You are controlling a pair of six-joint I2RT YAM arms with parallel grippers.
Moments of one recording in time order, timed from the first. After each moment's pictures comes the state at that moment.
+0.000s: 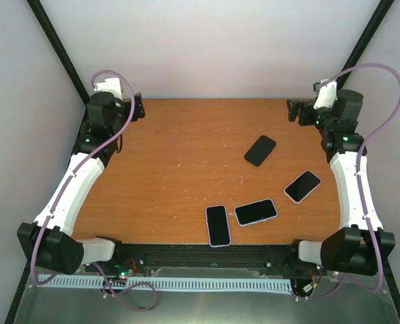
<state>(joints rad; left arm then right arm) -0.21 1.26 1.28 -0.24 -0.22 -0.16 -0.13 1.28 1.33 -0.35 -0.35 -0.04</state>
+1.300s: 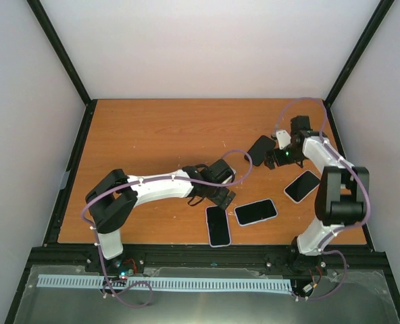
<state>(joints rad) -1.01 1.81 1.22 -0.50 -0.06 -0.31 -0.02 1.64 1.13 -0.73 -0.23 -0.37</state>
